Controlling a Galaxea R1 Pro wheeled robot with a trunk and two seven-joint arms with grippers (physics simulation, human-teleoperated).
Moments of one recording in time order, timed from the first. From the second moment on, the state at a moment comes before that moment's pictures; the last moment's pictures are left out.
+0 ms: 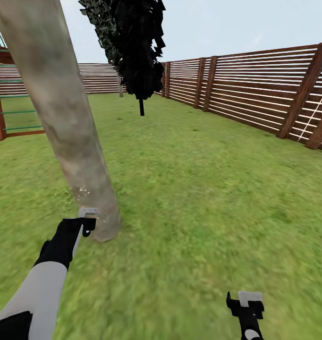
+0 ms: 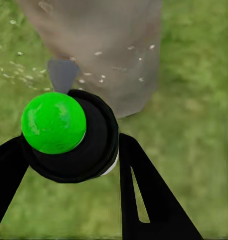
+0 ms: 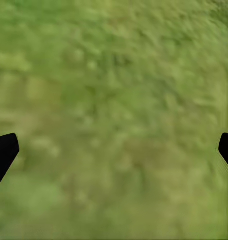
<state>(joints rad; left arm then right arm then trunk) -0.81 0.03 0.28 -0.83 -0.38 0.61 -0.10 -0.50 -0.04 -0.26 -0.11 0.41 -0.47 -0.37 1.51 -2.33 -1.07</state>
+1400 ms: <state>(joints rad) -0.68 0.00 0.32 -0.74 -0.37 0.54 0.00 -0.50 -0.04 -0.26 -0.11 0.41 -0.47 -0.37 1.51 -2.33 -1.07</state>
